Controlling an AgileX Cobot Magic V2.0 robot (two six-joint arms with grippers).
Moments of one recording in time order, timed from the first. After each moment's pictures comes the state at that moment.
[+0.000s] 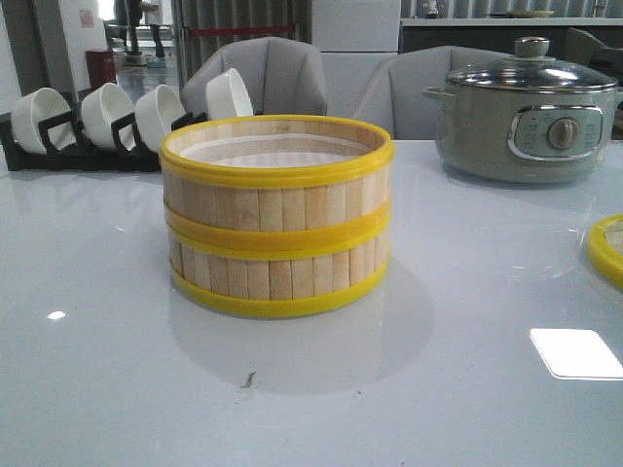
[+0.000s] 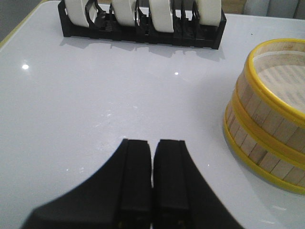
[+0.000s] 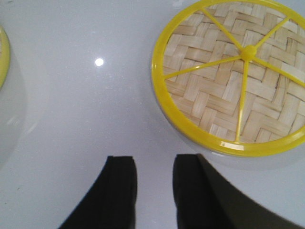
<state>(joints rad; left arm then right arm) -0.10 0.72 -0.44 0.01 0.19 -0.12 -0.07 1.06 -0.71 0.09 0.55 0.02</state>
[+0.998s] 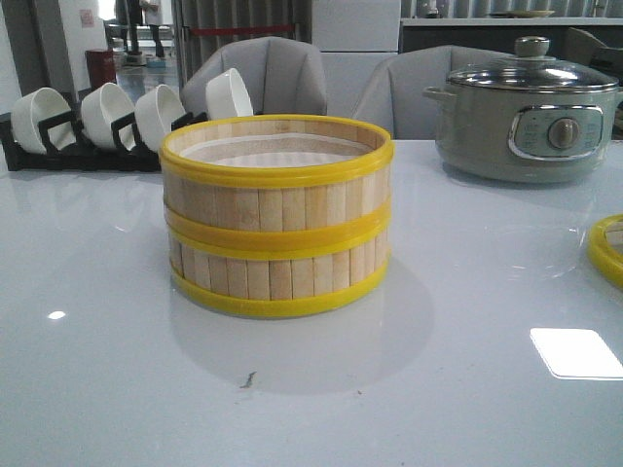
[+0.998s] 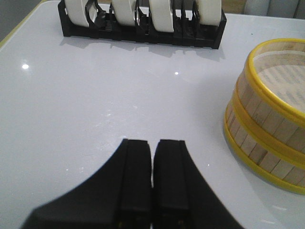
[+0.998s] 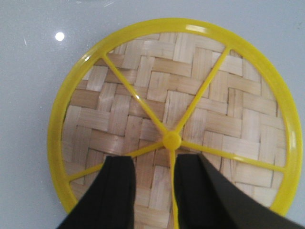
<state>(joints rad) -0.10 0.72 -0.44 0.01 0.19 -0.12 -0.28 1.70 -1.20 0.09 0.61 0.02</state>
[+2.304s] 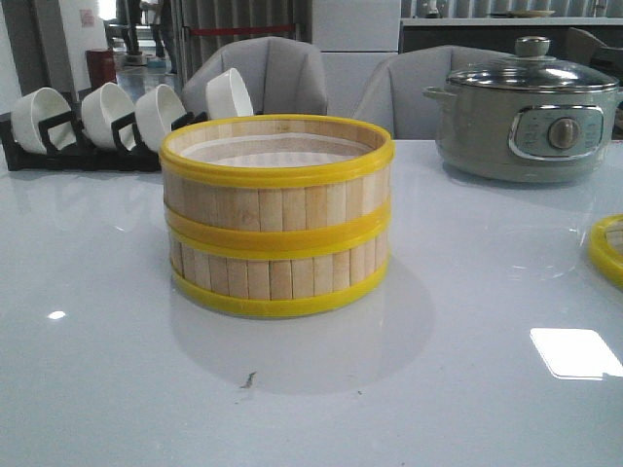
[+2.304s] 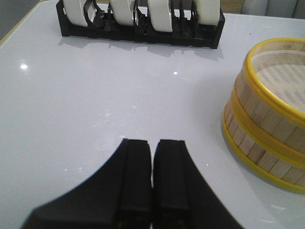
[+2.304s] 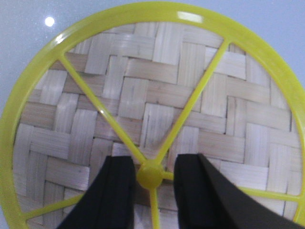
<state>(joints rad) -0.11 0.72 -0.44 0.01 0.19 -0.12 -0.31 1.84 -1.24 0.08 0.57 0.02</state>
